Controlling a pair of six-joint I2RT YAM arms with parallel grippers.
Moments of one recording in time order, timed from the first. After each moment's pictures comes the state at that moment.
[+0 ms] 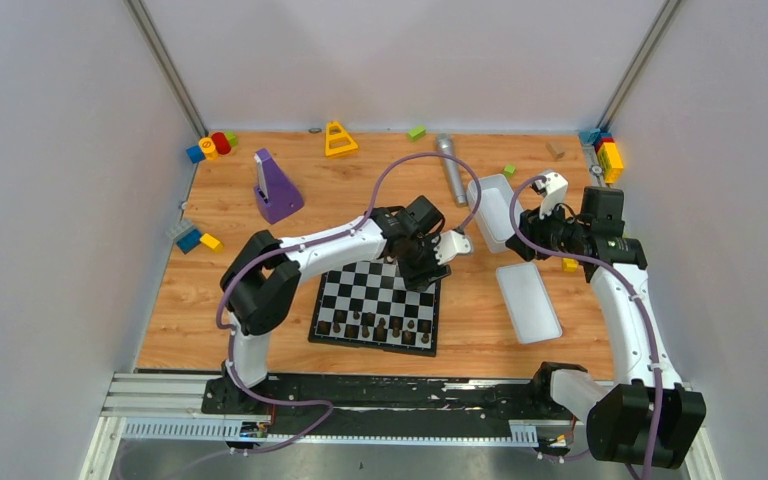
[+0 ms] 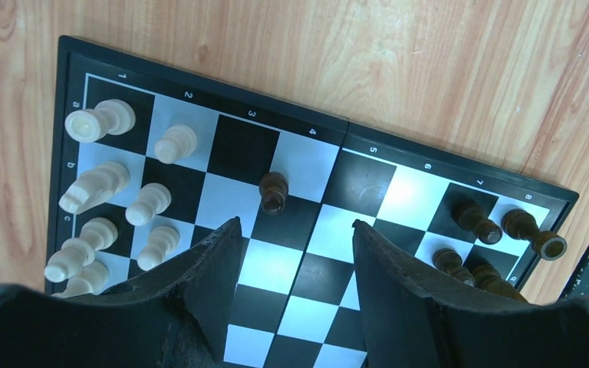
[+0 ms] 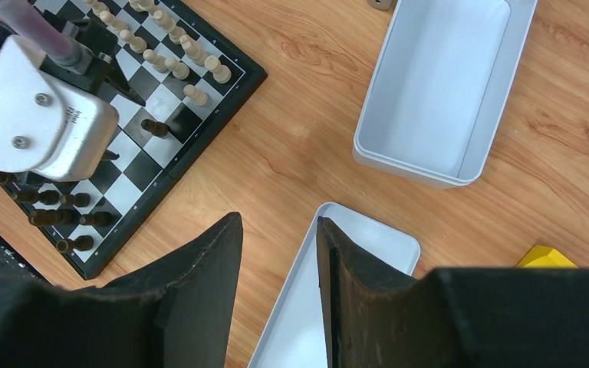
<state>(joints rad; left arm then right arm) -0.91 1.92 1.48 -0.63 0.28 0.42 -0.10 1.07 0.95 -0.64 -0.64 -0.36</state>
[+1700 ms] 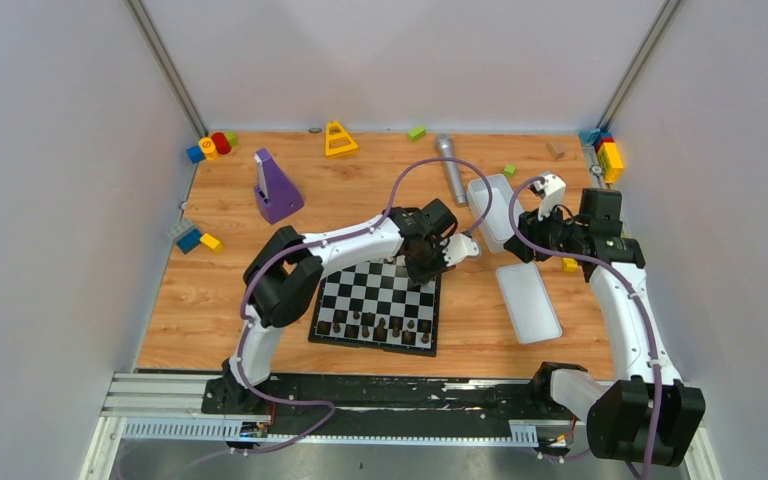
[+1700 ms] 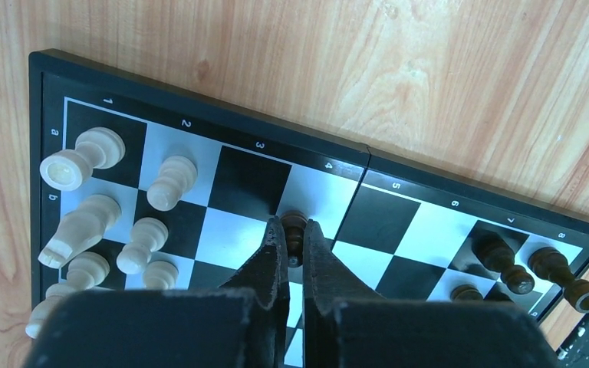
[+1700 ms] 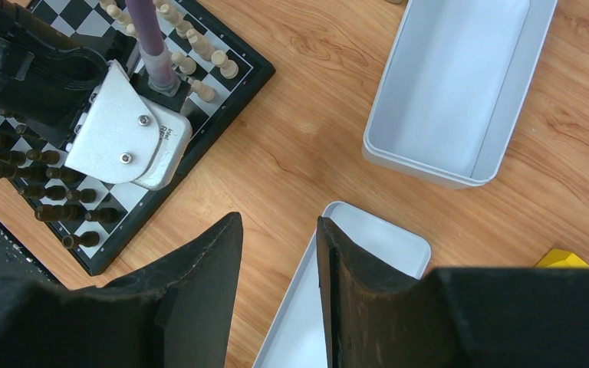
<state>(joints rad) -0.93 2.07 1.61 -0.71 0.23 0.40 -0.10 1.08 0.93 -0.64 -0.66 -0.36</state>
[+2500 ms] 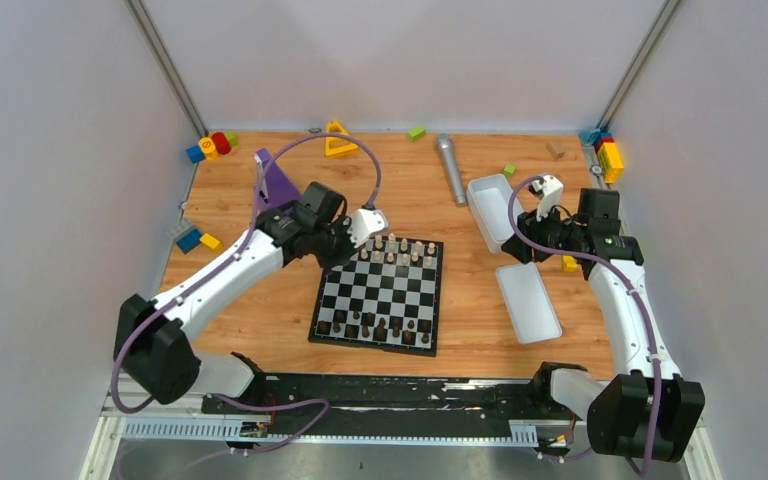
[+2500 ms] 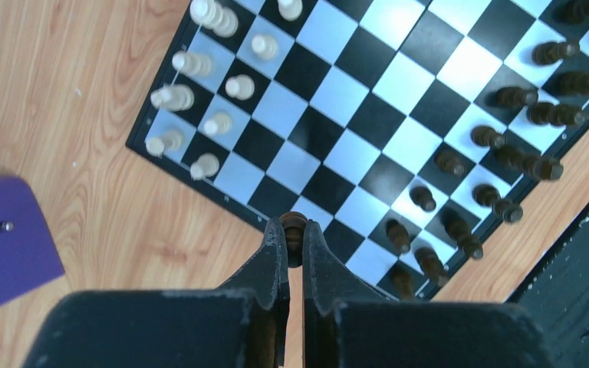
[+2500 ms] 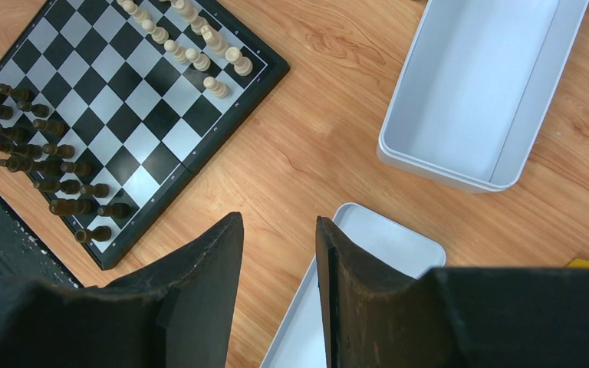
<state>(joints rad) -0.63 1.38 1.14 -0.75 0.21 0.49 -0.10 1.10 0.93 -0.65 -0.70 -0.37</state>
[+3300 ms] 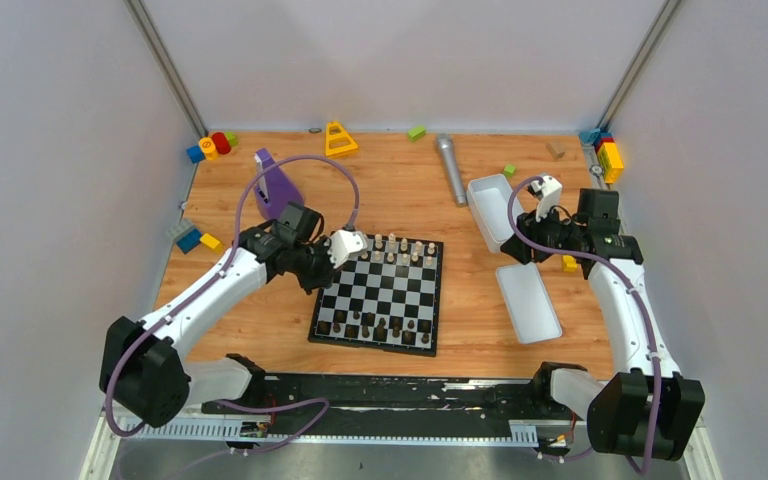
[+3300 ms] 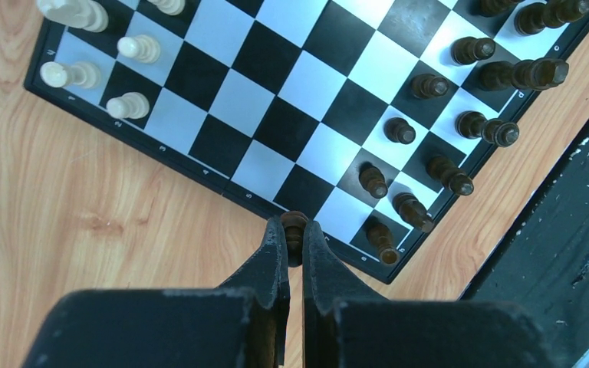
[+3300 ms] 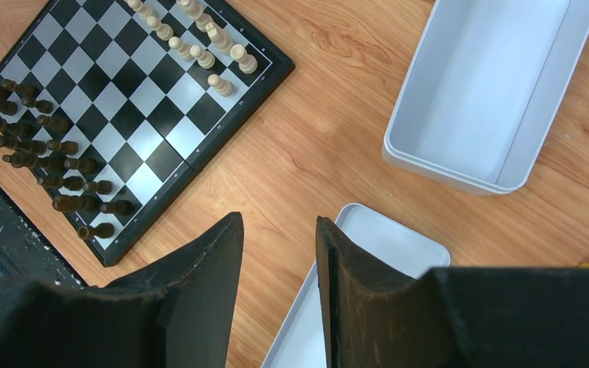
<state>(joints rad) -0.51 1.23 0.93 -0.78 0.33 0.57 -0.10 1.10 0.93 -0.65 -0.71 -0.38</state>
